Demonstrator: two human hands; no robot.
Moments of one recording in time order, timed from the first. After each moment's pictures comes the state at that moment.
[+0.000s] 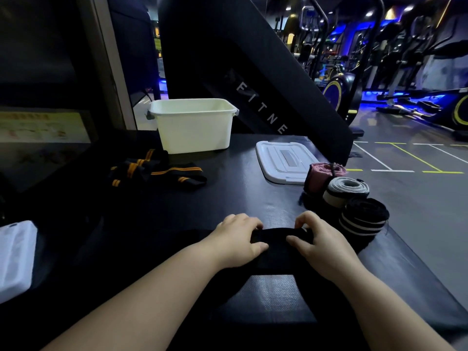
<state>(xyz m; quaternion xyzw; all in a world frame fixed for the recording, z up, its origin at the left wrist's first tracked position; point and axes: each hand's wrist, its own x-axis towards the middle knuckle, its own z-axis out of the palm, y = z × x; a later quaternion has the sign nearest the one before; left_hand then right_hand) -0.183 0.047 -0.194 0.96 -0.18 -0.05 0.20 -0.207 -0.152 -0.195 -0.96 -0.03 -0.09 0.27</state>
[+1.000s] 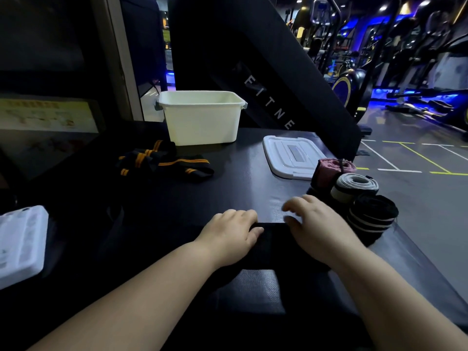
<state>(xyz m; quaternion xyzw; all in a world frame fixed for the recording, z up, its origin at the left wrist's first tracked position) -0.194 0.065 -0.201 0.97 -0.18 0.01 0.14 -0.196 -0.128 -0.171 -0.98 -0.13 -0.11 0.14</state>
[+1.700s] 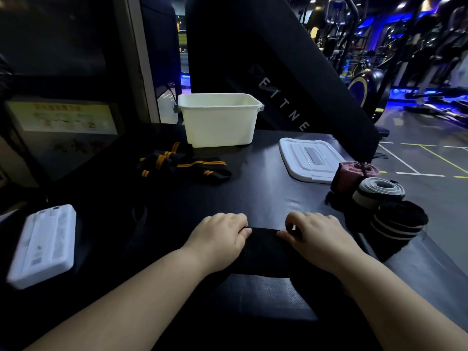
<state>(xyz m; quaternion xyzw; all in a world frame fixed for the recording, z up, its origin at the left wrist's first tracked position) -0.205 0.115 -0.204 0.98 -0.15 0.06 0.15 -0.184 -0.103 -0.193 -0.98 -0.18 -0.07 0.03</state>
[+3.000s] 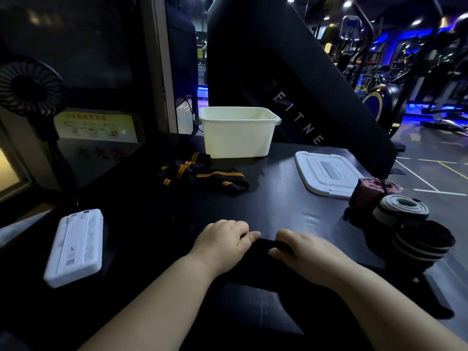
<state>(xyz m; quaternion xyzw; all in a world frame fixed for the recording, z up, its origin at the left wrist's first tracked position) -0.202 0.142 -0.204 0.97 -0.11 0.10 0.19 -0.192 -0.060 -0.185 -0.96 -0.24 0.04 0.10</state>
